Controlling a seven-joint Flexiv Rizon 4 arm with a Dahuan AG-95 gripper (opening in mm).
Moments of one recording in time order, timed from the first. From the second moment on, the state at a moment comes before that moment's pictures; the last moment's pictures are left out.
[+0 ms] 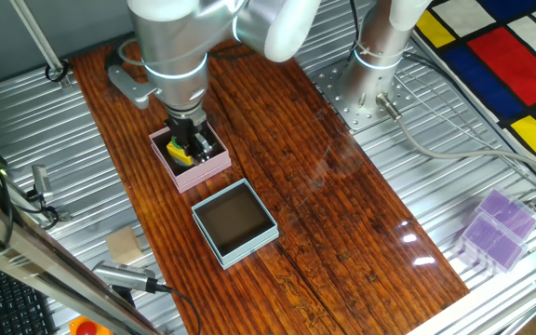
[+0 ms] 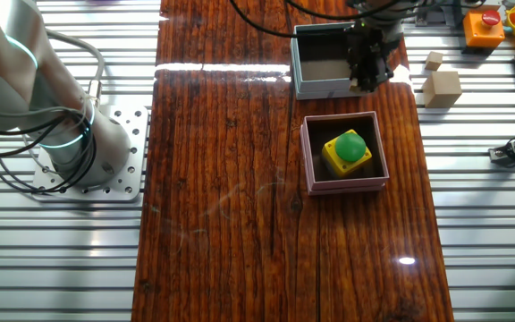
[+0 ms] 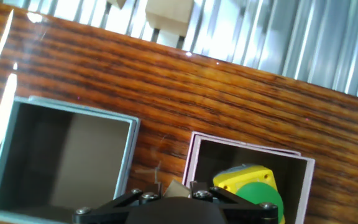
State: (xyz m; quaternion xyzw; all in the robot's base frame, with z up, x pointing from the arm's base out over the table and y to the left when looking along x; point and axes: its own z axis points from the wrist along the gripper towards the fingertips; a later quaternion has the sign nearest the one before) arm 0.546 0.072 0.162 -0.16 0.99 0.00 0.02
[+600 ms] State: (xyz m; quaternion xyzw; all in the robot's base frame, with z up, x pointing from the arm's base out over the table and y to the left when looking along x) arm 0.550 0.070 0.165 -0.19 0.98 0.01 0.00
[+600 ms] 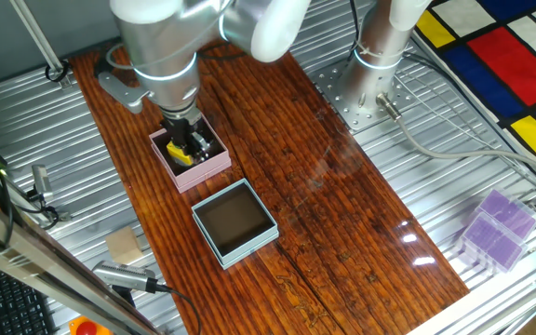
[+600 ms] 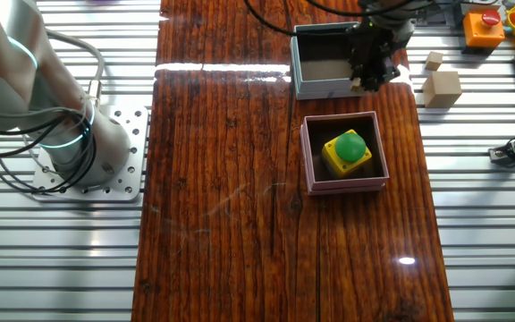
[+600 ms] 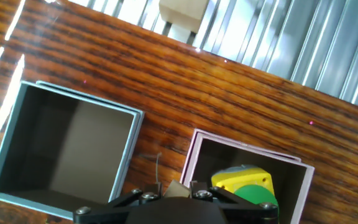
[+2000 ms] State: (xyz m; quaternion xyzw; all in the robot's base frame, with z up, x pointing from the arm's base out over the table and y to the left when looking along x) arm 0.521 0.166 0.131 -0.16 0.99 0.01 -0.01
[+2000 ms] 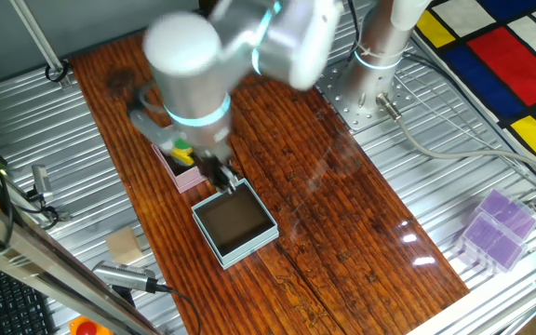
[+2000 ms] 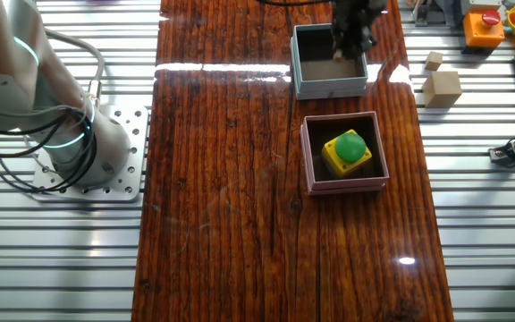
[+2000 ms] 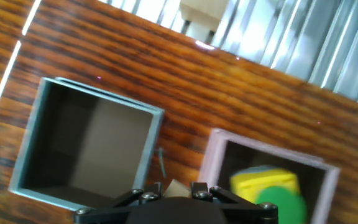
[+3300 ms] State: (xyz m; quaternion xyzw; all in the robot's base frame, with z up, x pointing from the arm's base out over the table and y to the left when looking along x) arm 0.514 0.163 0.087 -0.25 0.97 0.01 0.02
